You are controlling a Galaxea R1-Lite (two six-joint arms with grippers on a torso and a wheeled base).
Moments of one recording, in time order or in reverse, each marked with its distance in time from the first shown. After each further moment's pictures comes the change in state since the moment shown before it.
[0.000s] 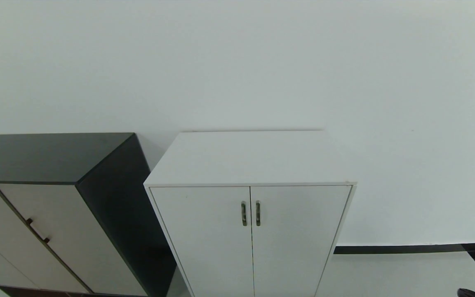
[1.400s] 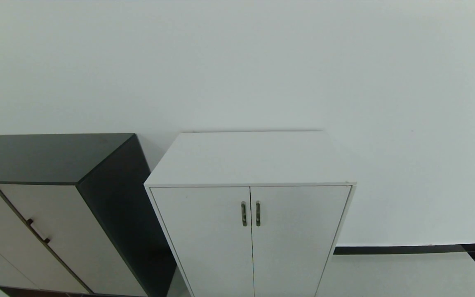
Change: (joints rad) left arm 0.000 0.000 0.002 -0.001 0.003 0.003; right arm -0.185 -0.795 0.009 0.366 -0.045 0.050
